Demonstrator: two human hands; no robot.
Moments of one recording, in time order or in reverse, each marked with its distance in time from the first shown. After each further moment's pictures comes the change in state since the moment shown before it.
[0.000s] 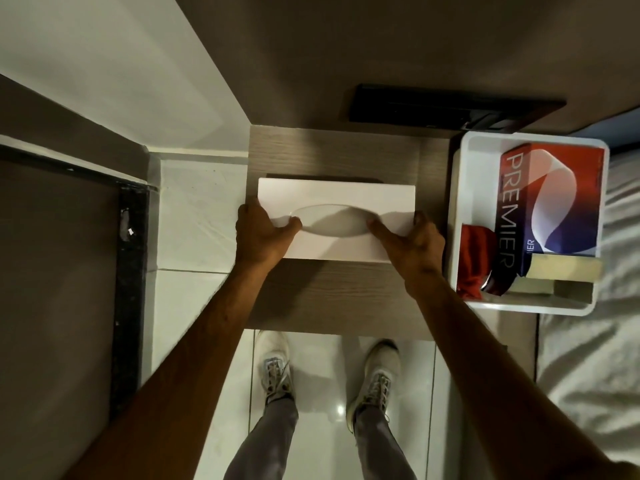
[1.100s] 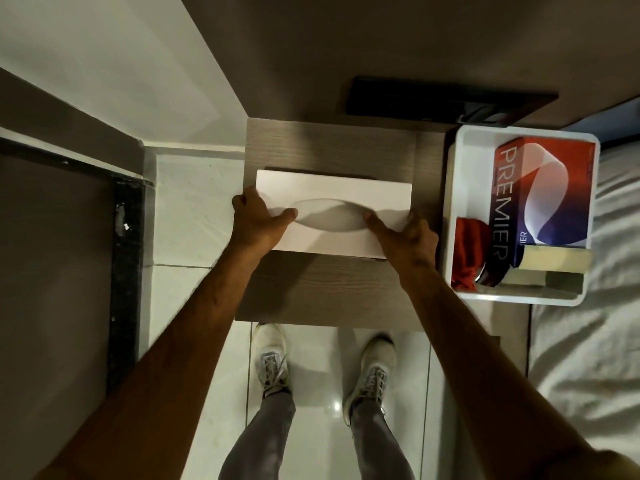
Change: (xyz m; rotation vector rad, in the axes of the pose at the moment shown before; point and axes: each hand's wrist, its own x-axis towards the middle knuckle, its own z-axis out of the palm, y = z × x) left_hand 0.006 0.002 -0.006 -0.001 -0.091 -0.040; right_hand -0.009 -0.003 -0.001 -0.005 -0.002 0.037
